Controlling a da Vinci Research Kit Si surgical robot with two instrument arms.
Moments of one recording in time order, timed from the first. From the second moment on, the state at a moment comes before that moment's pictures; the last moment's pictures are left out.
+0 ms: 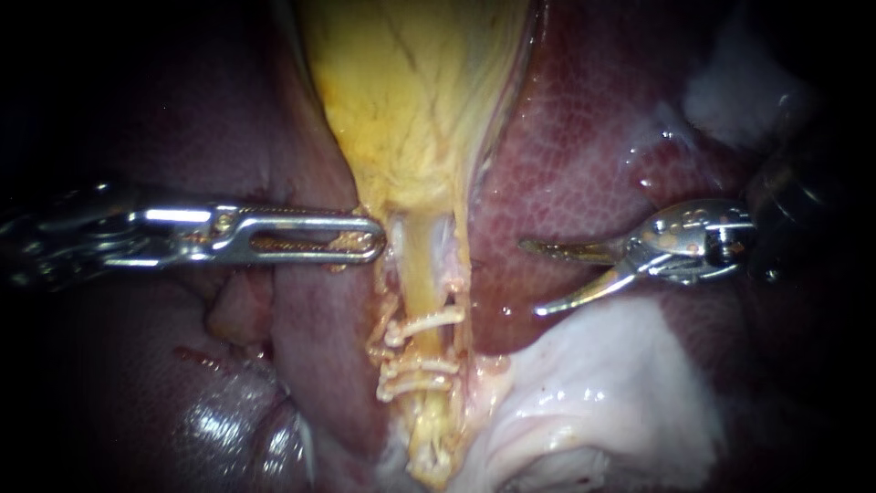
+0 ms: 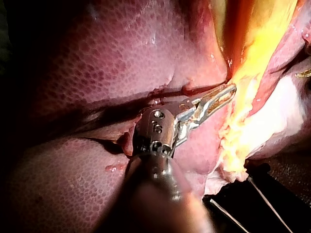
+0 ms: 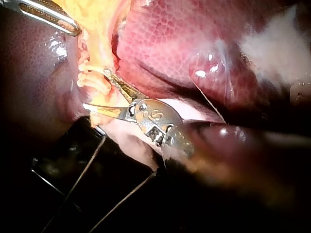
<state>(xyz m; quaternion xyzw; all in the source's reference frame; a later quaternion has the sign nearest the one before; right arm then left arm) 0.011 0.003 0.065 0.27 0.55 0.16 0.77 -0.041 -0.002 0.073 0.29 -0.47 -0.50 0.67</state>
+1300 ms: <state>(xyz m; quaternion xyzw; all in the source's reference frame) 0.018 -0.006 0.076 0.41 0.52 0.17 0.73 -0.035 0.001 0.067 0.29 -0.47 -0.52 0.66</state>
